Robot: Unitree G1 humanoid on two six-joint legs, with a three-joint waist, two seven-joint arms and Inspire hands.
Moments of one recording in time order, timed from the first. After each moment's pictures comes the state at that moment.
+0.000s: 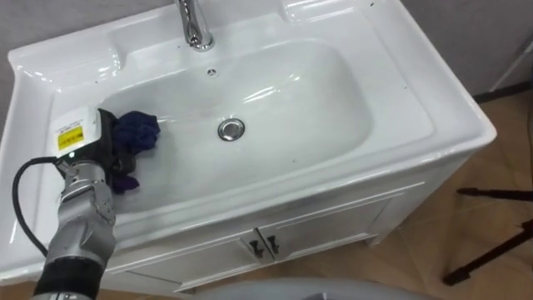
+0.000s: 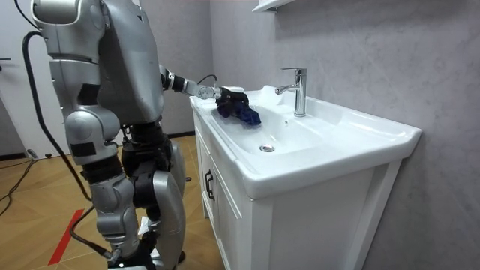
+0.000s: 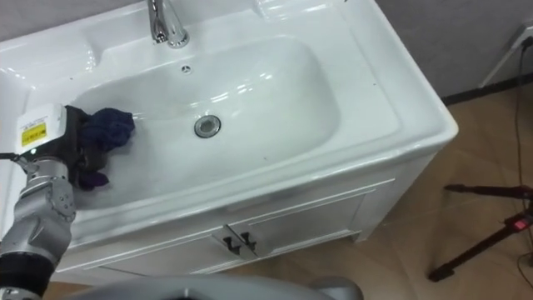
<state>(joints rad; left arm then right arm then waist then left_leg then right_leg) 0.03 0.37 0.04 0.44 0.96 0.17 0.25 0.09 -0.33 -0.06 1.34 0.05 0.17 0.12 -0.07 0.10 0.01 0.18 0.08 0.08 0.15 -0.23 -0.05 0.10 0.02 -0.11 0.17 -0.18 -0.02</state>
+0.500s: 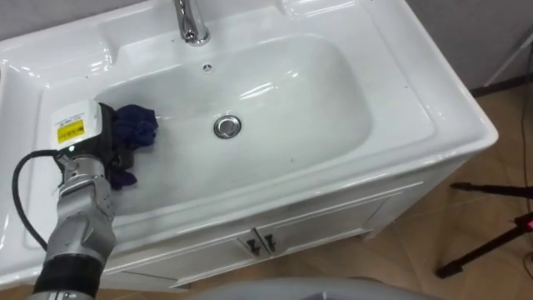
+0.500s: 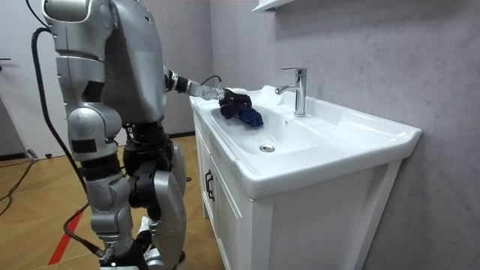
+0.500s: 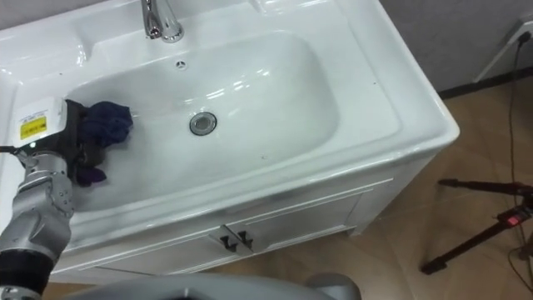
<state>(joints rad) 0.03 0.37 0.03 0.43 1.02 0.18 0.21 0.11 -0.33 -0.05 1.37 0.07 0.14 0.12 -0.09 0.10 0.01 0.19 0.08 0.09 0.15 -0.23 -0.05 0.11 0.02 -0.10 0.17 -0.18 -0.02</state>
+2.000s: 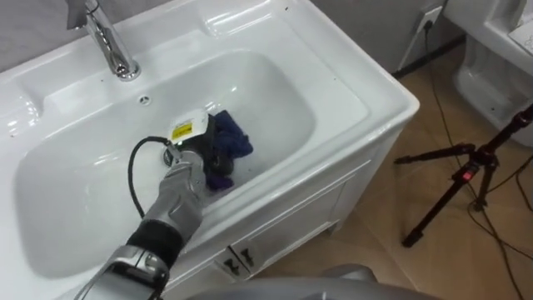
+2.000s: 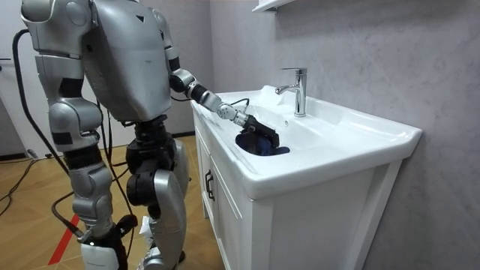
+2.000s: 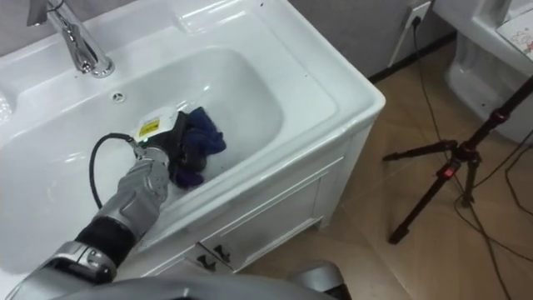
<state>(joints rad) -0.24 0.13 -0.39 0.64 0.74 0.28 0.12 0.09 -0.24 0.08 1.33 -0.01 0.26 0.14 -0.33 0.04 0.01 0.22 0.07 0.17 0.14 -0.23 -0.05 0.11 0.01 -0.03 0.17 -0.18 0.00</state>
